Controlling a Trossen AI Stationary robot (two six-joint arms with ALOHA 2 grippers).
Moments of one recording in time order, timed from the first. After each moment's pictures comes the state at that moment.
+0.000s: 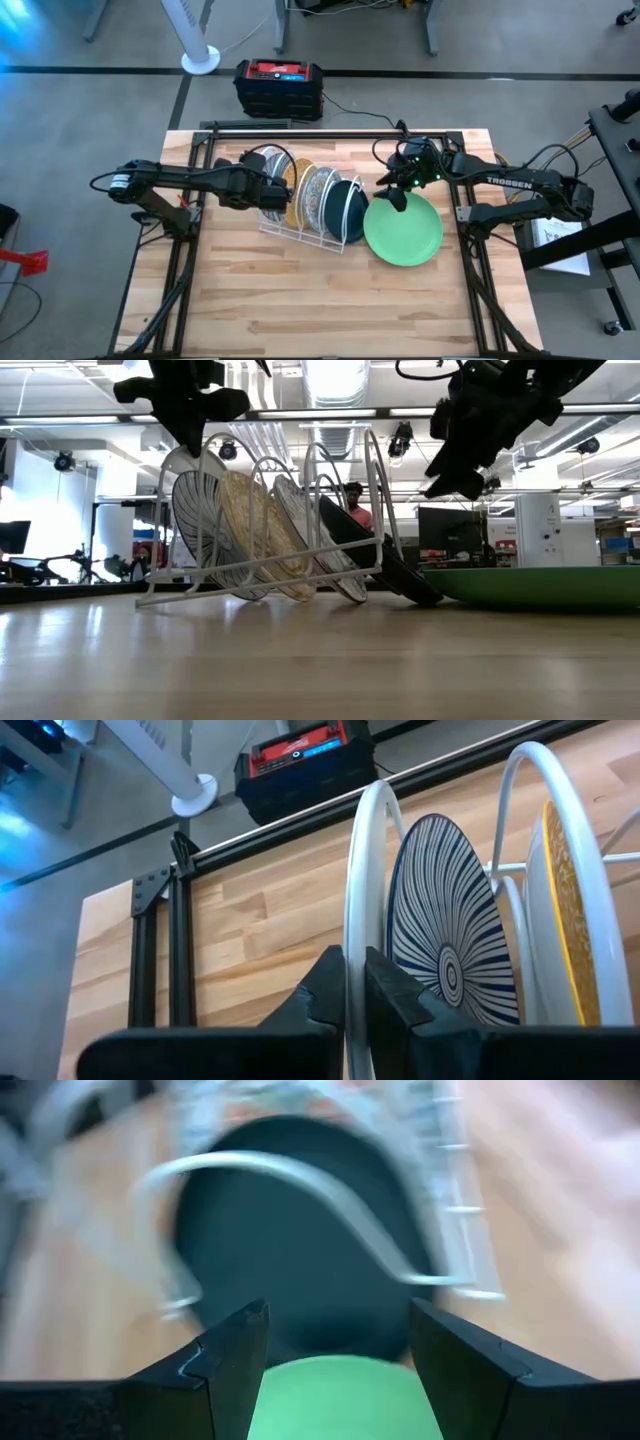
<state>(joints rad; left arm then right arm) -0.04 1.53 1.42 -1.51 -0.82 -1.31 -0.42 1.12 0.72 -0.32 -0.38 0.14</state>
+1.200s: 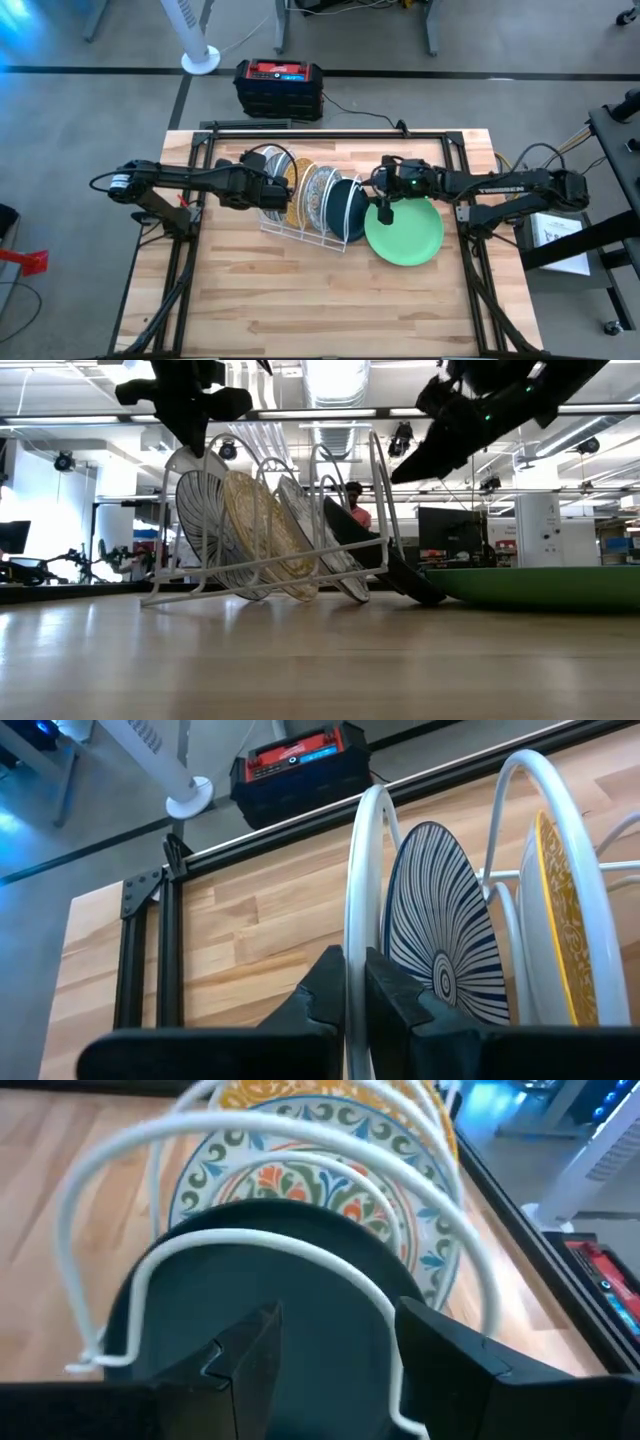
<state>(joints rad) -0.04 1.53 1.41 -1.47 -0.83 -1.32 -0.19 1.20 0.64 0.06 -0.02 -0.15</state>
